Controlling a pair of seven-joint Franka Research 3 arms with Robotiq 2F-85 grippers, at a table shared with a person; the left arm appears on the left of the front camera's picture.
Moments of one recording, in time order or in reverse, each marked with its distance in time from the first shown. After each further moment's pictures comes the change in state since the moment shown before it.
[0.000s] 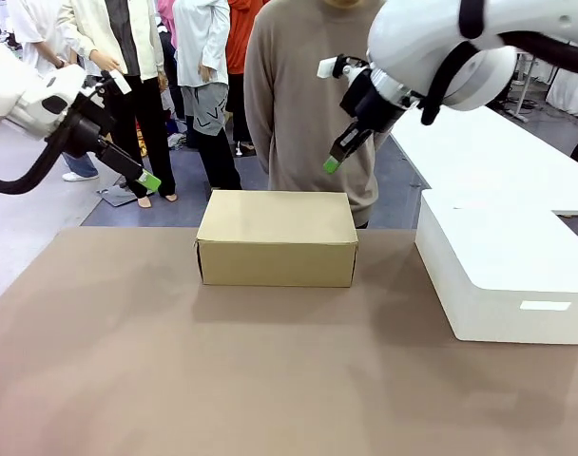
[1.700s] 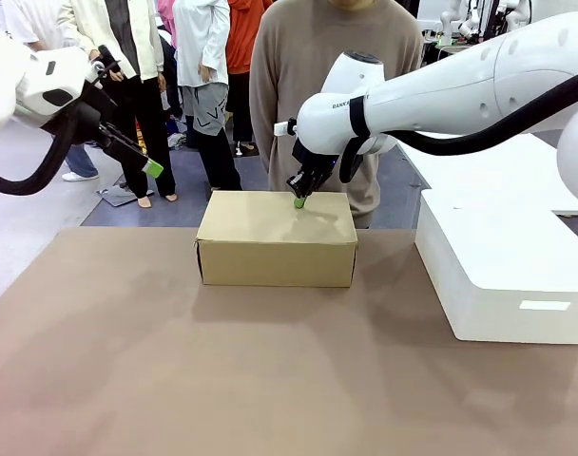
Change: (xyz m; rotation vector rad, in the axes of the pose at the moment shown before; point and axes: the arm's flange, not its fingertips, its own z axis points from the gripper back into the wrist) left arm 0.016 -0.048 0.019 0.219 -0.033 -0.071; right arm 0.045 -0.054 -0.162 -0.109 0.187 -0.199
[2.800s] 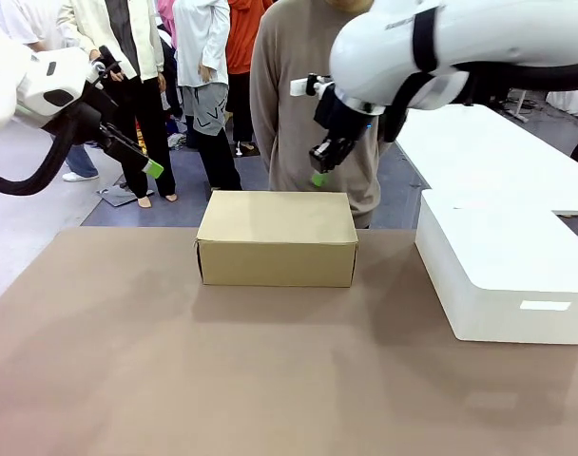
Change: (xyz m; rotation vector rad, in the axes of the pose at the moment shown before) left arm 0.000 0.000 -0.001 -0.002 0.000 0.002; right arm -0.066 0.048 0.140 0.043 -0.035 0.092
